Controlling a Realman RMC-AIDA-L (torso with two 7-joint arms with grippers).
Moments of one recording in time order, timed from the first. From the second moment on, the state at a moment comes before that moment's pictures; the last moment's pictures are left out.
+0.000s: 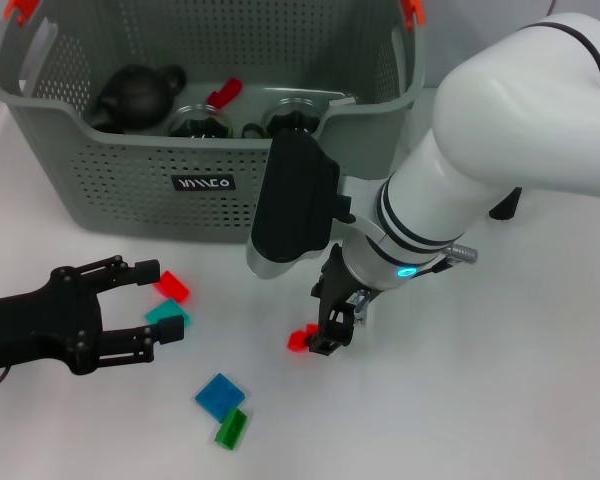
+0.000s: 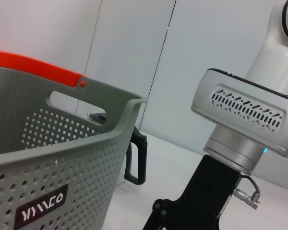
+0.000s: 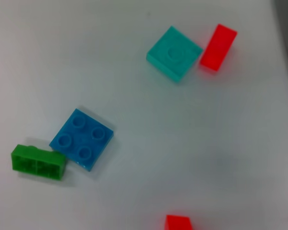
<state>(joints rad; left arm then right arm) -0.36 -2.02 -2.65 -0.59 -1.10 1.79 -1.20 1.03 2.12 -2.01 -0.83 -2.34 -1.07 2.44</state>
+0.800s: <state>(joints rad) -0.36 -2.02 -2.65 -0.59 -1.09 1.79 -1.21 1.03 2.11 -2.00 -0.84 -2.33 -1.05 2.44</state>
